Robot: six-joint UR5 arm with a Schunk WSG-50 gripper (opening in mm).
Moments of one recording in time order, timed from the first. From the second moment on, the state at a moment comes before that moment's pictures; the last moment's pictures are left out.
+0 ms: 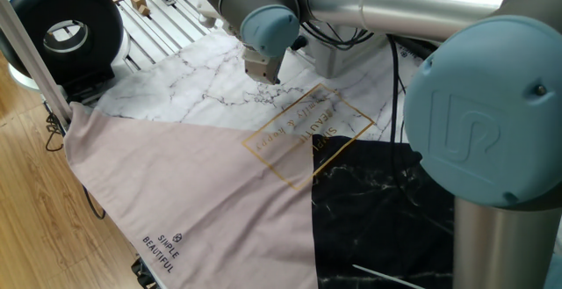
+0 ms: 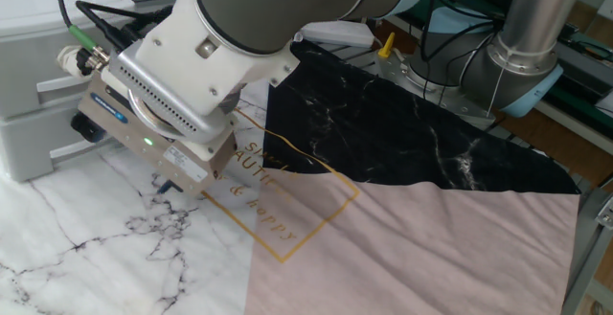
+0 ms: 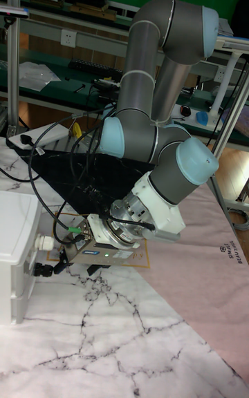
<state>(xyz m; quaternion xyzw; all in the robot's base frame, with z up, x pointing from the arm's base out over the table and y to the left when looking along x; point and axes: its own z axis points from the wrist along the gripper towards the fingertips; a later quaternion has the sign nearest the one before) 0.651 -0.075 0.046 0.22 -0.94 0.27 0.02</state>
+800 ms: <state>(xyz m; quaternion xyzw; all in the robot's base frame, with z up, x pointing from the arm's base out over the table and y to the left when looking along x) 0.652 -0.063 0.035 0.23 -0.94 0.24 0.01</state>
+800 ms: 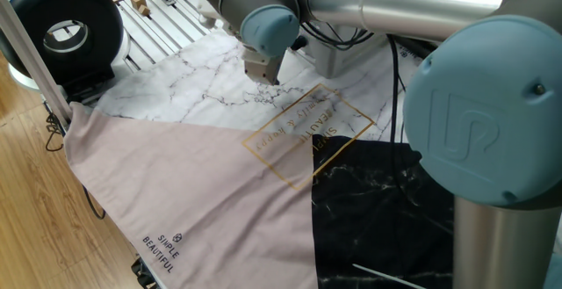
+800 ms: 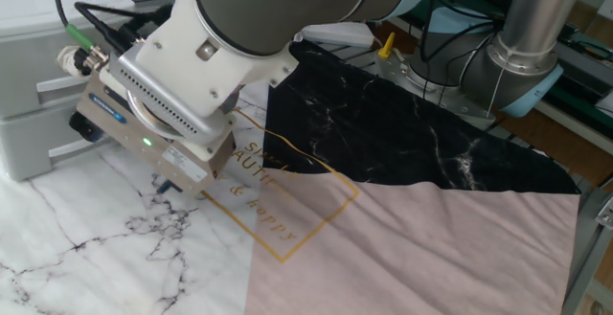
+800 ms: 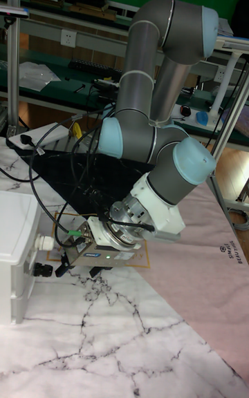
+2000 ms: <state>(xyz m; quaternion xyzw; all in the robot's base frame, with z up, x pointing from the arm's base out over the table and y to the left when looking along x) 0.652 -0.061 0.044 0.23 -0.94 0.24 0.01</state>
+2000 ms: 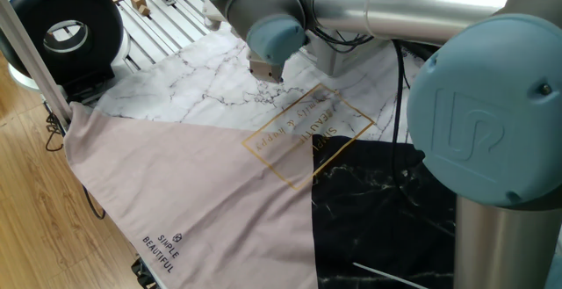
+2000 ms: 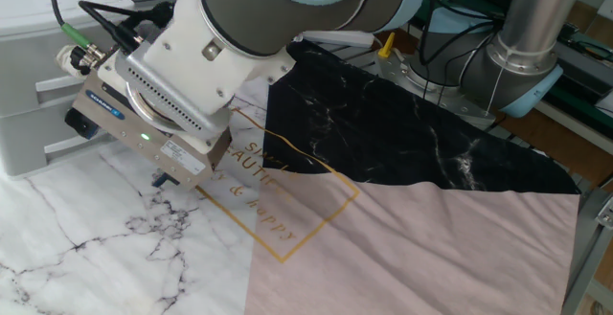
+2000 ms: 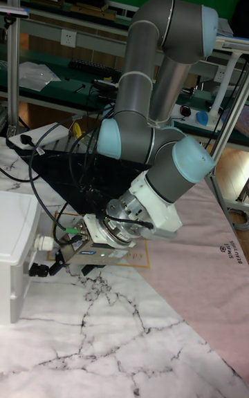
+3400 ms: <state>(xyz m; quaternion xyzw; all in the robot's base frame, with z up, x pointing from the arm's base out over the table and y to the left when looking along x) 0.630 0.063 0.083 0.08 -0.99 -0.06 -0.08</state>
